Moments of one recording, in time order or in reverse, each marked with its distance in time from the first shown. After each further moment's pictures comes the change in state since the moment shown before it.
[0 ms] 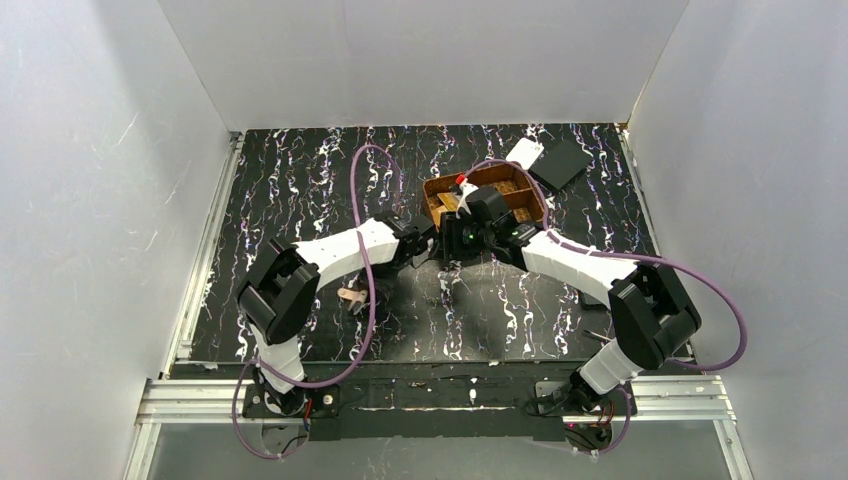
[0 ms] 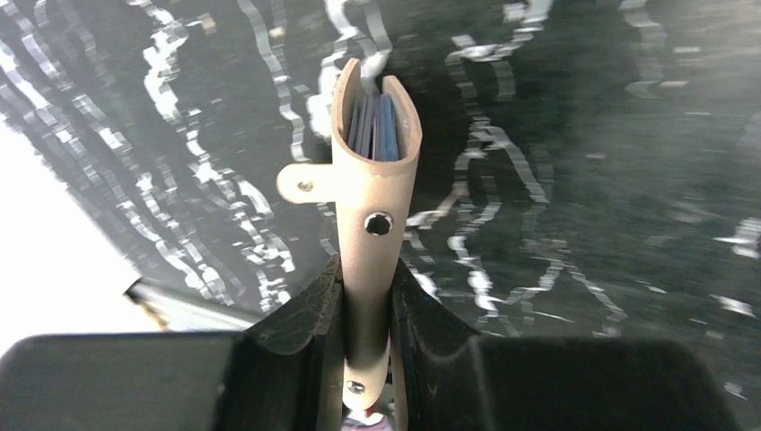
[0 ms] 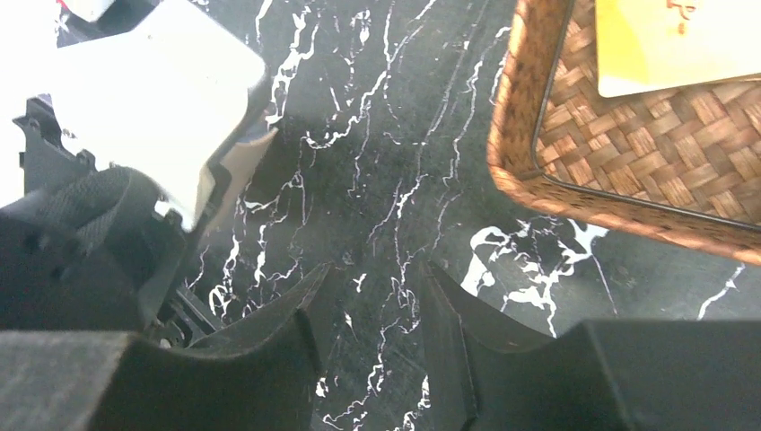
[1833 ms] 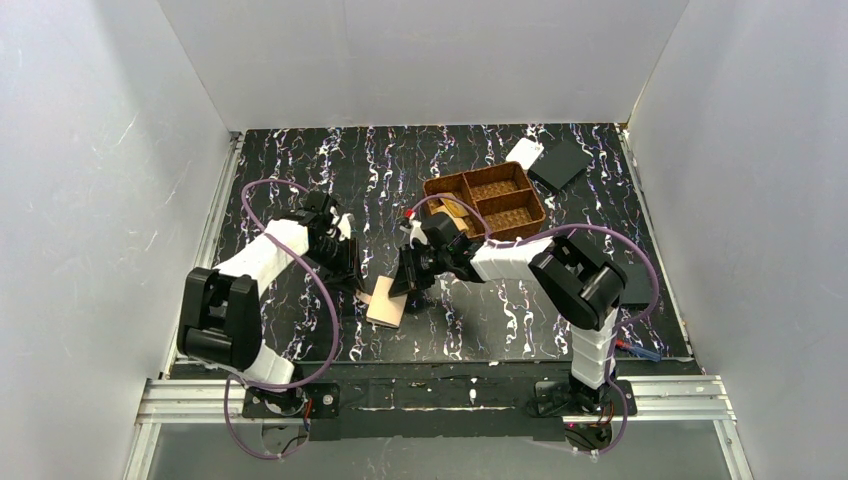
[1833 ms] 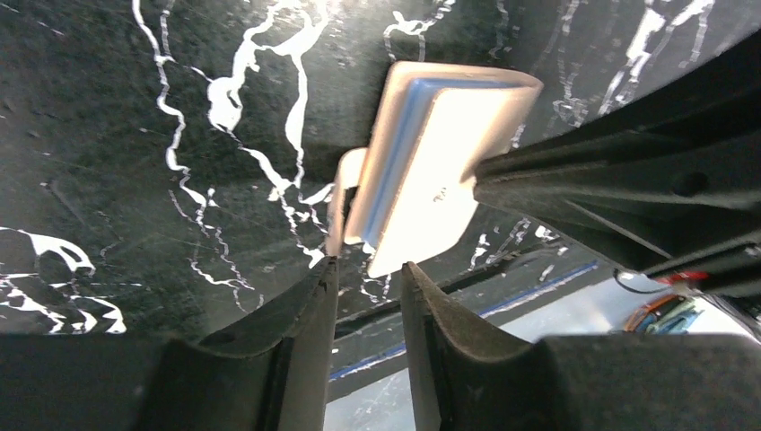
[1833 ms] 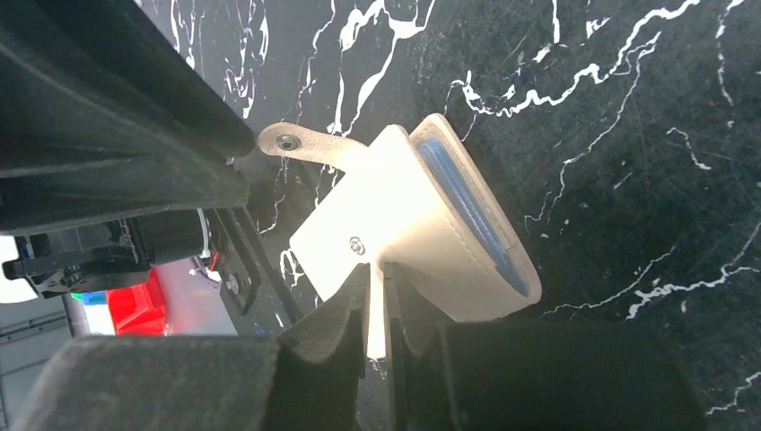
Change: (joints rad) left arm 0.544 -0.306 -0.283 0.300 0.903 0.152; right arm 0.153 0.358 0.045 0.307 -0.315 0.146
